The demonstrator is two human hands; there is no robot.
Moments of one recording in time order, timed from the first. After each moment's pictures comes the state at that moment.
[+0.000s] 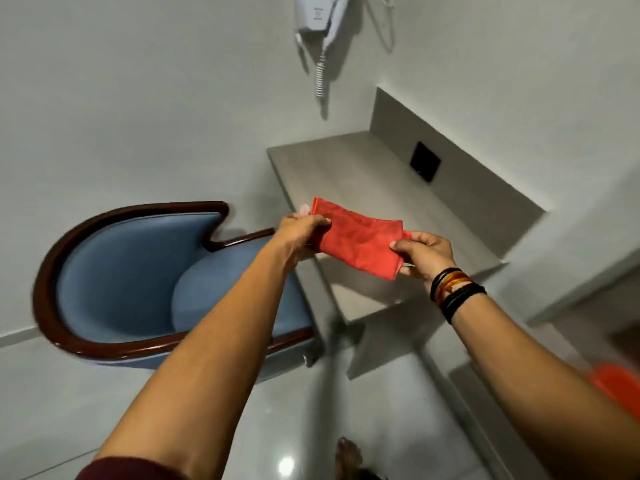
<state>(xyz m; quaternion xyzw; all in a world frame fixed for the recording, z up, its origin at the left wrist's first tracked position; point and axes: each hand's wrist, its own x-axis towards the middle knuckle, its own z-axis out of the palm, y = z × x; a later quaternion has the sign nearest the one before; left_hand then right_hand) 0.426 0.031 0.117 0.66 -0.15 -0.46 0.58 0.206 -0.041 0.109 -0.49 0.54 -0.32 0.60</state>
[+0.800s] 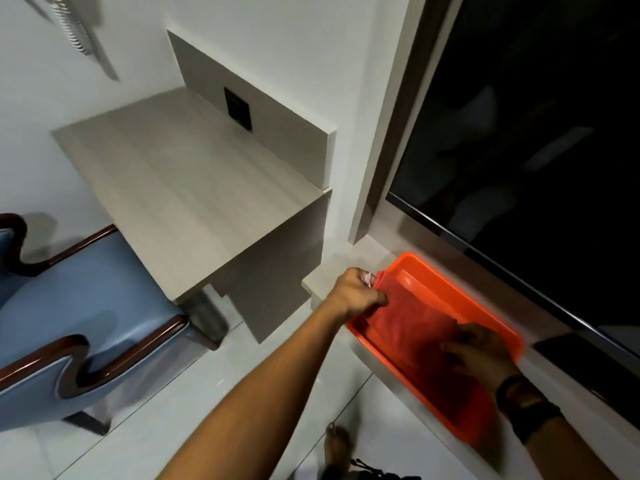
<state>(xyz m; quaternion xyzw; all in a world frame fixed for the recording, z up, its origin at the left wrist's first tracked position) -0.019 0.000 0.019 0.63 -0.48 -0.57 0.21 -0.258 0.082 0.023 -0.33 0.76 -0.25 0.50</state>
